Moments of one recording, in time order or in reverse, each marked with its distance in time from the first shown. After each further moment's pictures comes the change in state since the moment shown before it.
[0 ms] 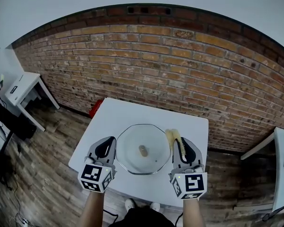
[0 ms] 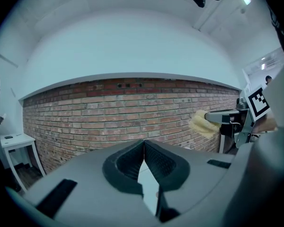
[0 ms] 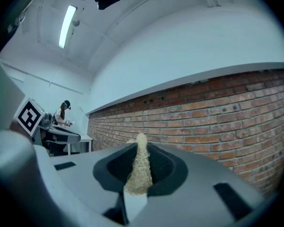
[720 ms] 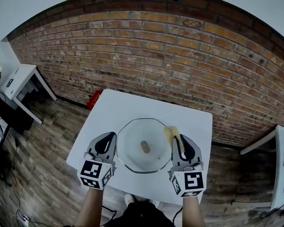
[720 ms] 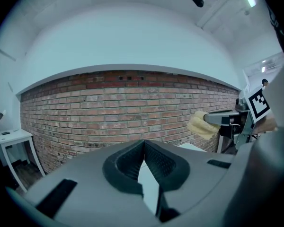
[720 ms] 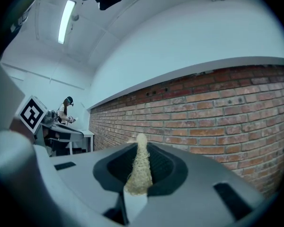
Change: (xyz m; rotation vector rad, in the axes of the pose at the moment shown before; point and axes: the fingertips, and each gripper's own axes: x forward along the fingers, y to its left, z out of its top) left arm 0.023 0.022 -0.030 -0.018 0.047 -0.025; right arm 0.030 0.016 -0.032 0.001 0.057 0.015
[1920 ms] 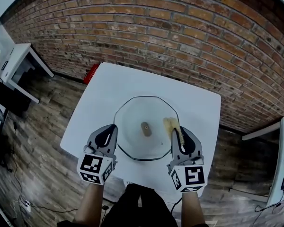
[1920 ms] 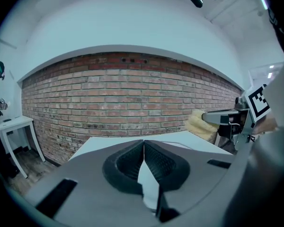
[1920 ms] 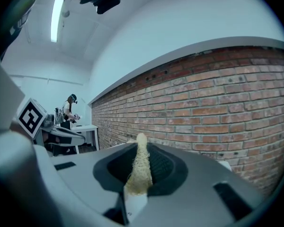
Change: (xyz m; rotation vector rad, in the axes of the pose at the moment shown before) left arm 0.013 -0.008 -0.078 -0.072 0.127 0.003; right arm 0.011 0.008 -0.071 0.055 0.125 0.038
